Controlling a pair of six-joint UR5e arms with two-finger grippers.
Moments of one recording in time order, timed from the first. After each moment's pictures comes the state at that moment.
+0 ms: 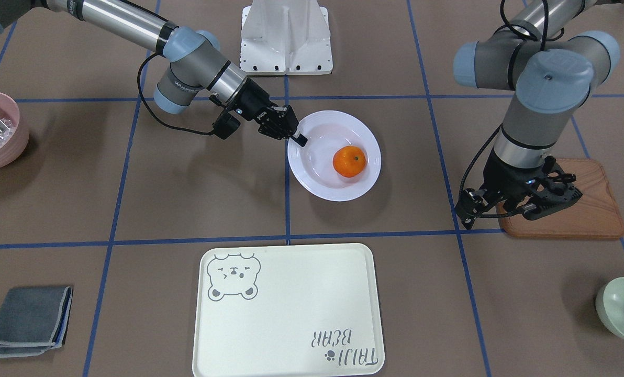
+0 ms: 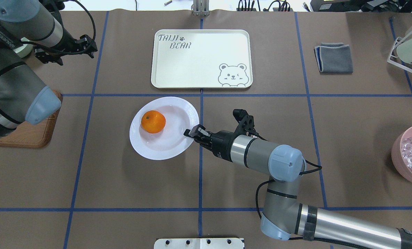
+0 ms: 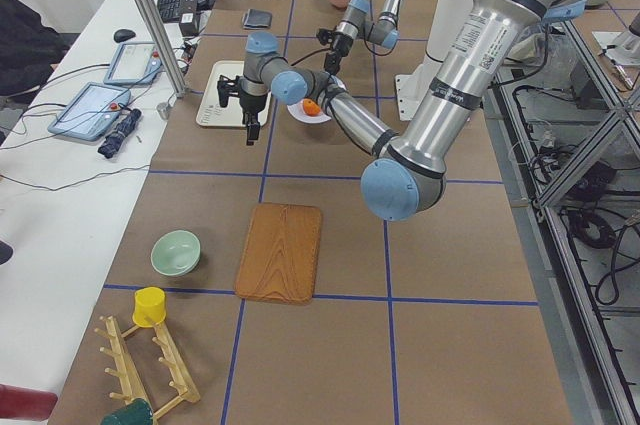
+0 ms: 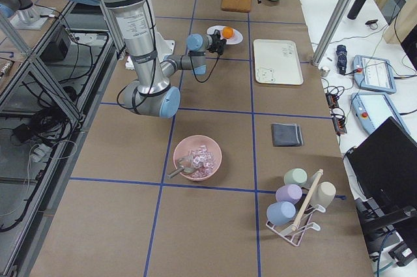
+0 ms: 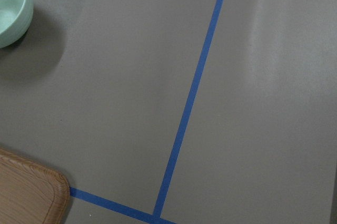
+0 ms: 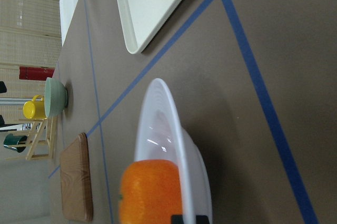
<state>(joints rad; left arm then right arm) -0.95 -2.06 -1.68 -1.64 -1.91 -1.15 0.35 -1.03 1.46 -0.27 1.46 1.91</state>
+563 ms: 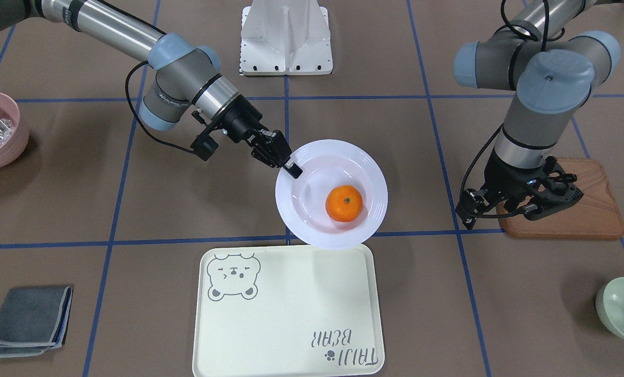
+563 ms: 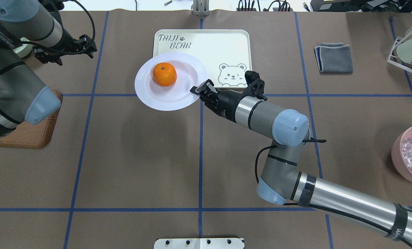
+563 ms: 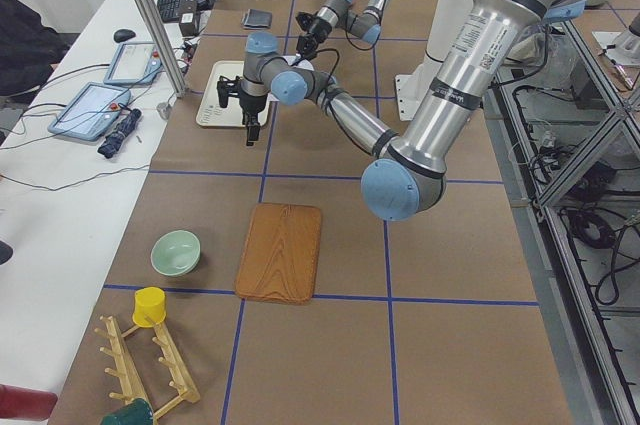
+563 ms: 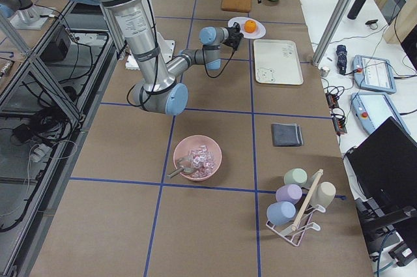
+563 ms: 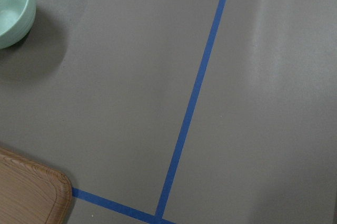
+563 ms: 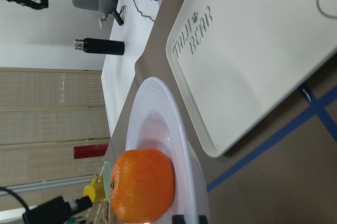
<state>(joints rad) -0.95 -2.06 -1.68 -1.64 -1.91 -1.15 0.51 -0.96 1.40 -0.30 1.44 2.01</state>
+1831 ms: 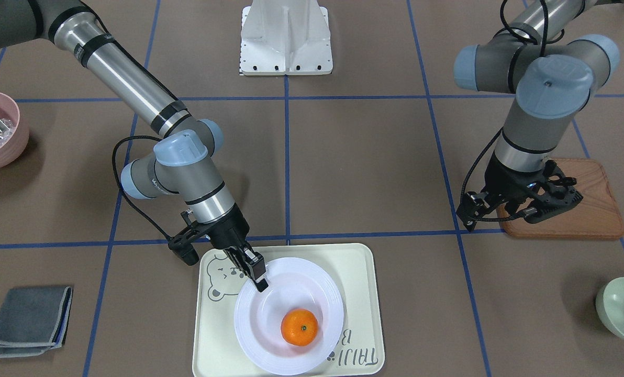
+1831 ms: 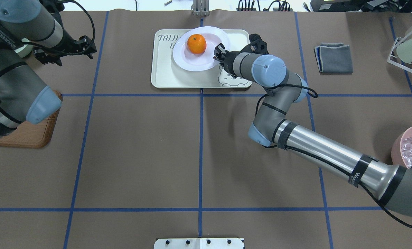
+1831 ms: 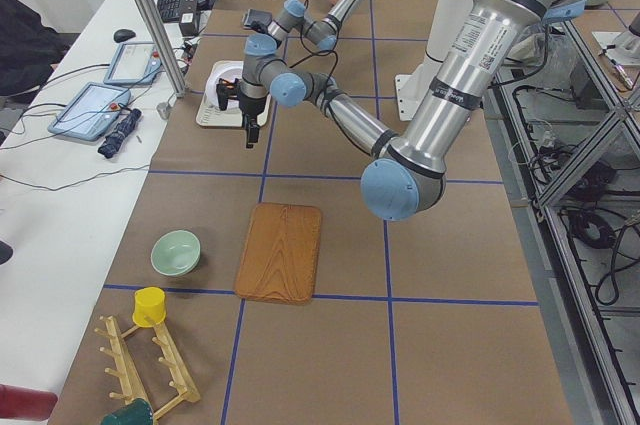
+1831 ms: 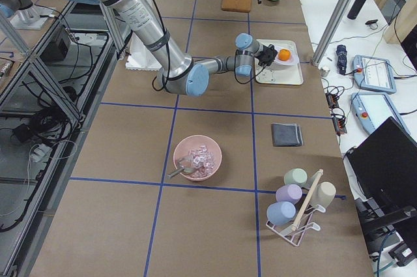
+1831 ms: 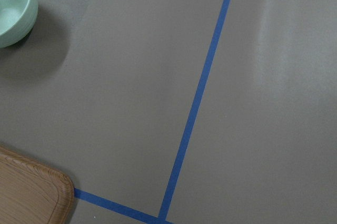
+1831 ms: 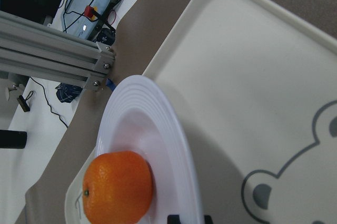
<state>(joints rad) -0.95 -2.06 -1.67 -1.64 -1.91 -1.15 0.68 -0.75 0.95 -0.46 1.57 1.95</state>
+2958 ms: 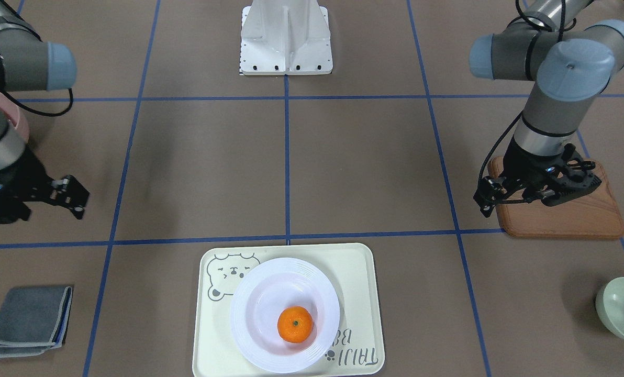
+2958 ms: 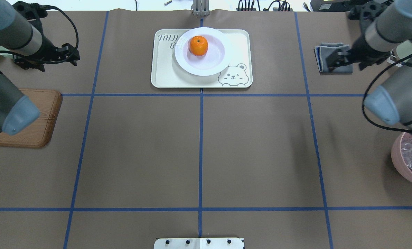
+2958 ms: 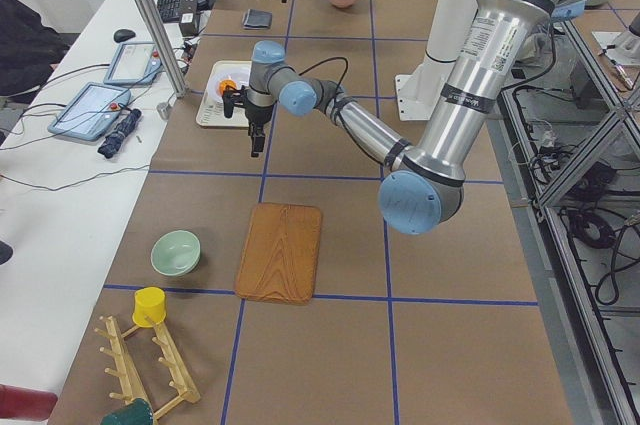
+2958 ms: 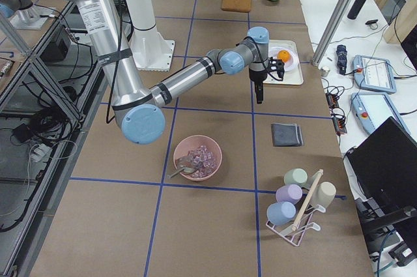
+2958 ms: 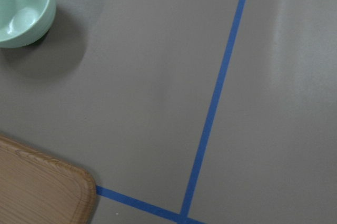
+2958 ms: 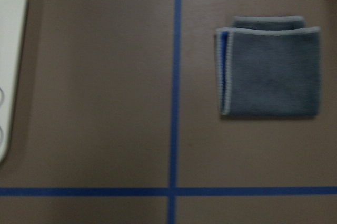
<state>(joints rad) -0.98 -1.92 -1.78 -1.64 -1.92 -1.04 1.08 -1.28 1.81 -1.60 2.06 0.60</state>
